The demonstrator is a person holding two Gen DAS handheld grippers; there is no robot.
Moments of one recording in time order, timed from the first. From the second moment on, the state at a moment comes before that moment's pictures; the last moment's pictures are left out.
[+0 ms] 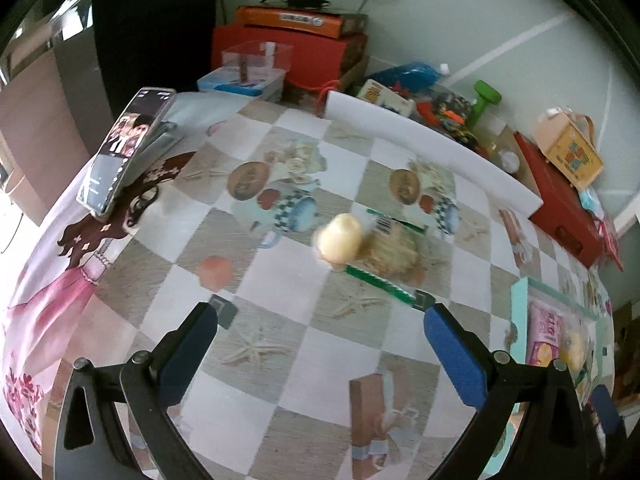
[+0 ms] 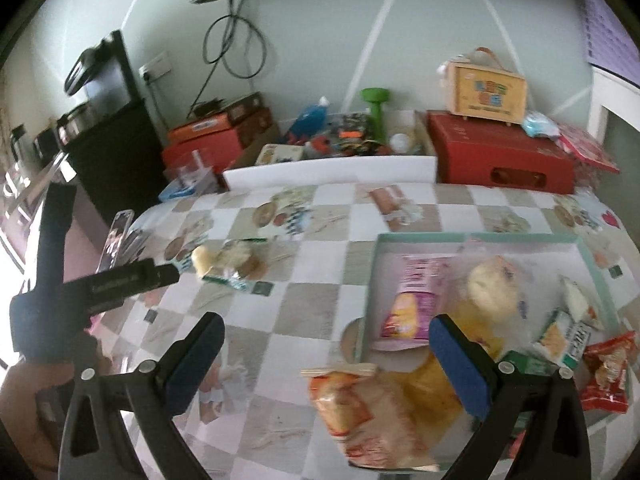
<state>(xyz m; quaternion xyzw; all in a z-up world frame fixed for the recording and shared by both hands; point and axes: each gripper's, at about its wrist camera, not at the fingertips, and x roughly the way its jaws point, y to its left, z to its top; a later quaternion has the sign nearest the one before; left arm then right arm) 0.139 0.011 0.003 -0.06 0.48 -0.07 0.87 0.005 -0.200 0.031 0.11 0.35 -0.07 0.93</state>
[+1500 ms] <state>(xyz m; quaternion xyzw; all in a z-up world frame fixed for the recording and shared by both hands) 0.204 0.047 -0.030 -0.13 0.48 -0.07 0.86 0.149 -0.133 -0.029 0.08 0.42 -0.05 0.90</state>
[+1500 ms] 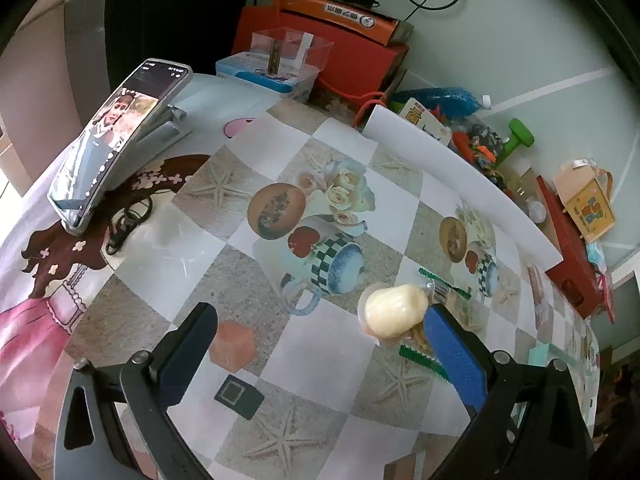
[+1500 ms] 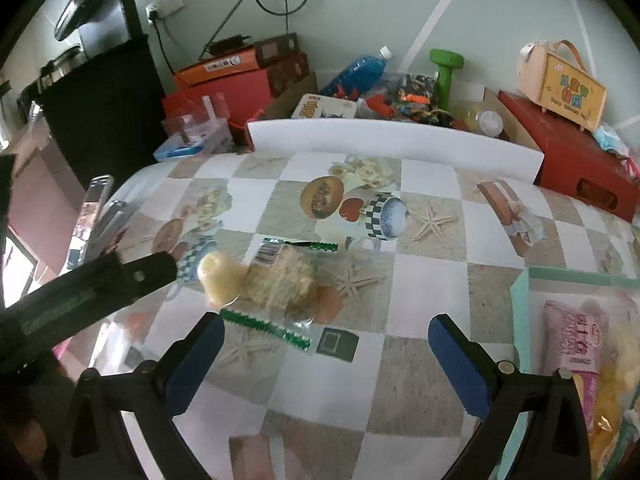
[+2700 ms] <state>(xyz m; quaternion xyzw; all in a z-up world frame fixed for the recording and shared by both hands) 0.227 0.021 -0.042 -0.11 0.47 -0.10 0.87 0.190 -0.155 -0.066 0.08 0.45 -0.09 0.88</state>
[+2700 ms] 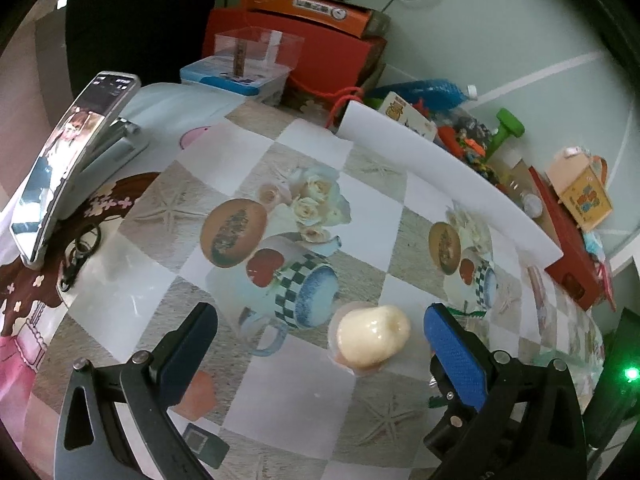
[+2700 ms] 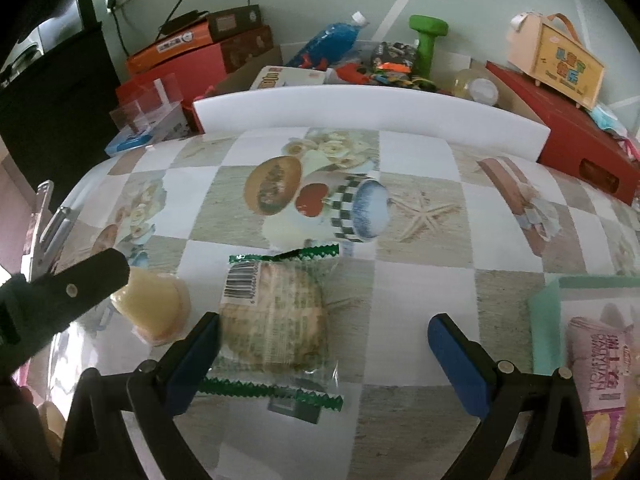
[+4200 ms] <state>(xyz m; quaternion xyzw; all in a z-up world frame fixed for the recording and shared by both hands) 0.218 0.005 -0.030 -0.08 0.48 -0.14 0.86 0.130 -0.146 -0.037 0.06 0.43 -0.09 0.90</state>
